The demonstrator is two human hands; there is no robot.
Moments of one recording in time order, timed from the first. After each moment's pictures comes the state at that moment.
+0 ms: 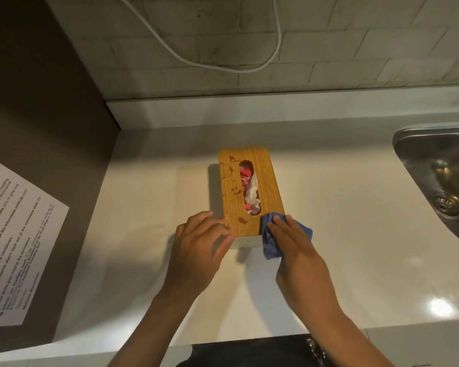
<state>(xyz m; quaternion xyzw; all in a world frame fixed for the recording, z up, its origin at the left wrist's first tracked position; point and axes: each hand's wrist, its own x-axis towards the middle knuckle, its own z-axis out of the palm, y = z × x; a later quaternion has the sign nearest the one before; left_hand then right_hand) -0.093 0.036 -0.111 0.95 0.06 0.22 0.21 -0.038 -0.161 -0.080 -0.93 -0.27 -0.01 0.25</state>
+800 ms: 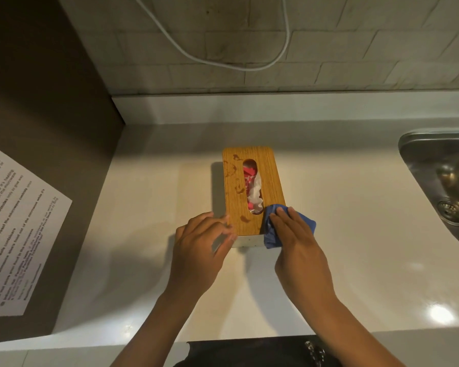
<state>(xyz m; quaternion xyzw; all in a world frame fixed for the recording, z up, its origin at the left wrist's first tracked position) -0.097 0.027 -0.109 0.94 0.12 0.19 0.26 -0.025 -0.153 -0.076 -0.94 -0.26 -0.02 0.23</state>
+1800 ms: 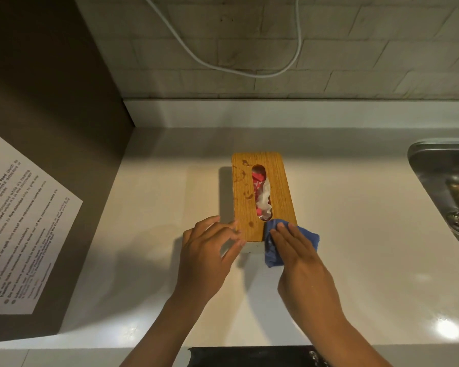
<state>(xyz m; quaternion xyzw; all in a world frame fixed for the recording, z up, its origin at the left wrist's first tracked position) -0.096 0.031 -0.116 0.94 0.11 0.21 0.24 -0.038 -0.149 -0.077 -0.94 -0.30 -0.02 0.18</state>
